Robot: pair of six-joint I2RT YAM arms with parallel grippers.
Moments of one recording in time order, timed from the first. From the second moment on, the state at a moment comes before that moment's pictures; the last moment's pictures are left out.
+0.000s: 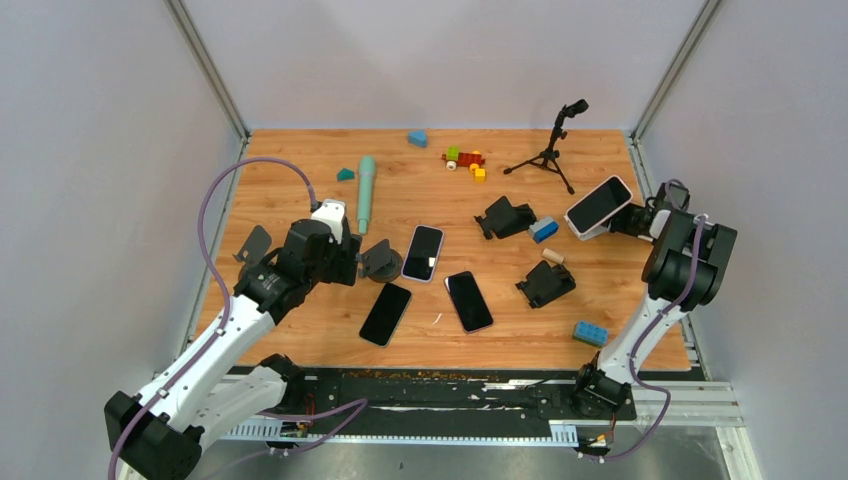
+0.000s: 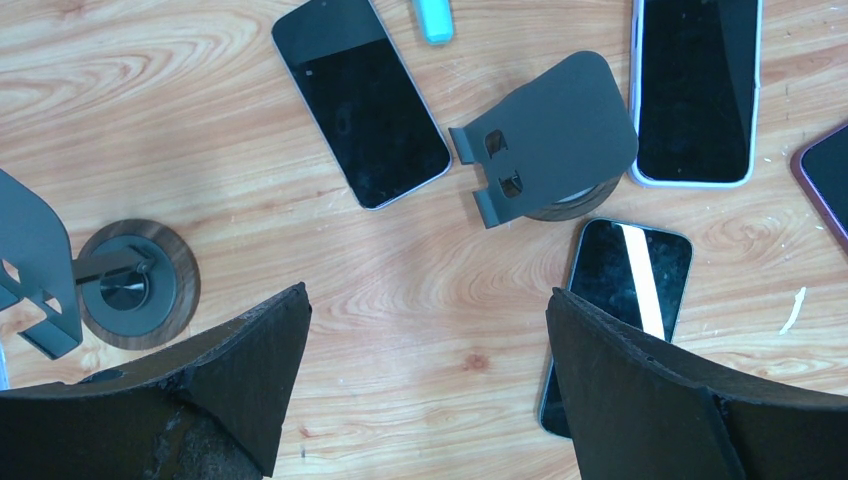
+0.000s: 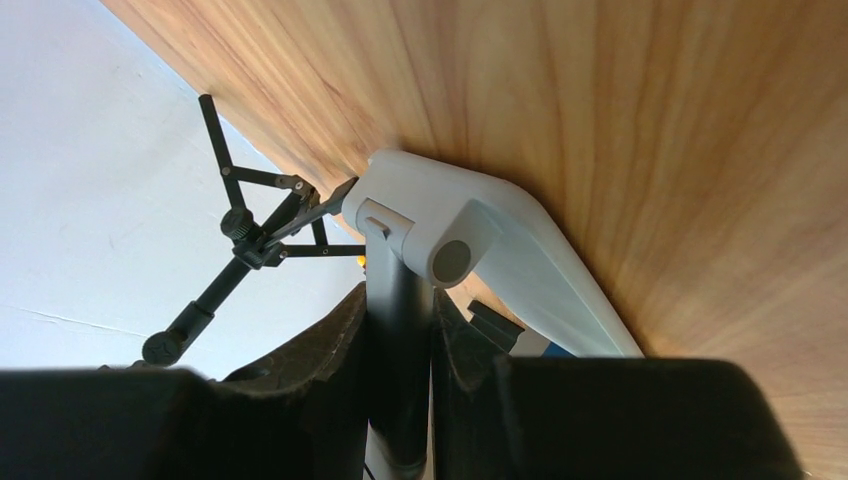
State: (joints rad) left arm -0.52 0.88 0.78 -0.60 -0.27 -0.15; right arm -0.47 2.02 1.18 -0.10 -0.58 1.47
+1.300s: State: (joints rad) left arm -0.52 0.90 0.78 -0.61 -0.27 -0.15; right arm -0.36 2.00 1.17 -0.12 -0.54 1.37
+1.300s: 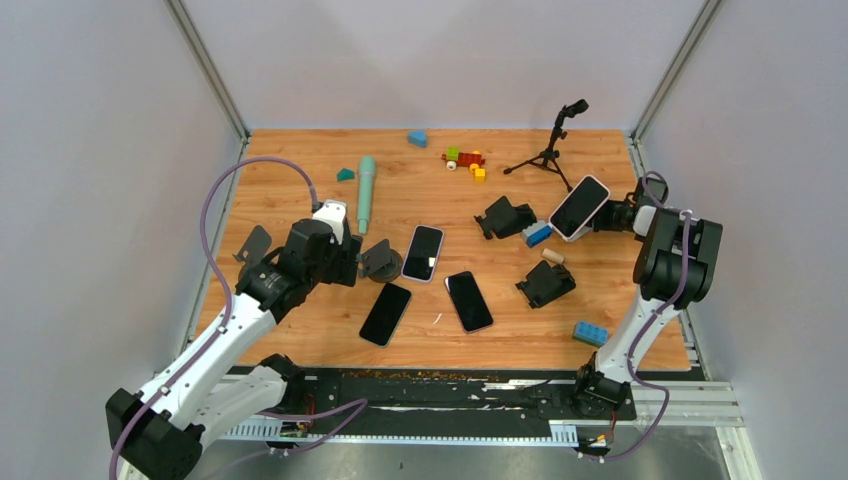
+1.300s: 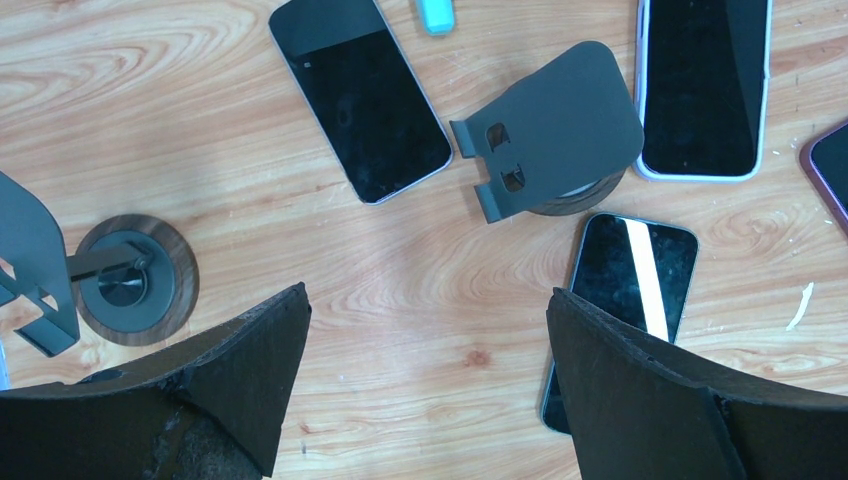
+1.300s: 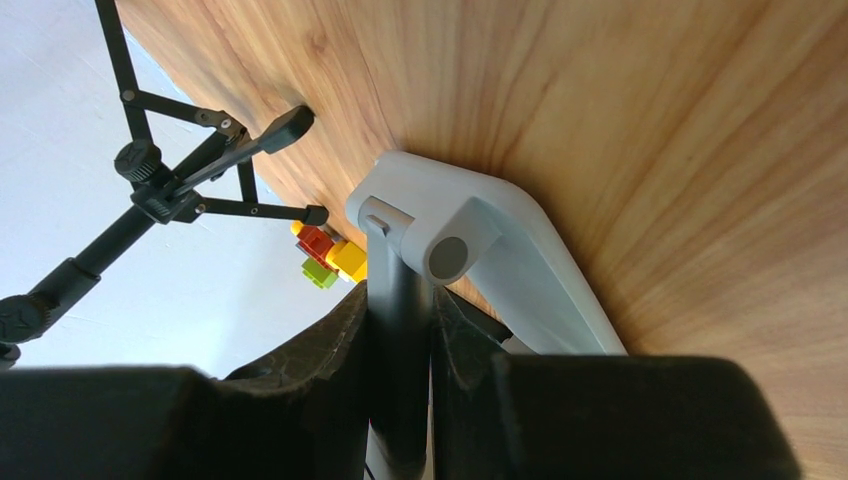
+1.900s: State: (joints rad) left arm -0.52 0.90 0.78 -0.61 -0.27 -0.15; right arm -0.29 1.90 1.03 -0.09 -0.53 1.37
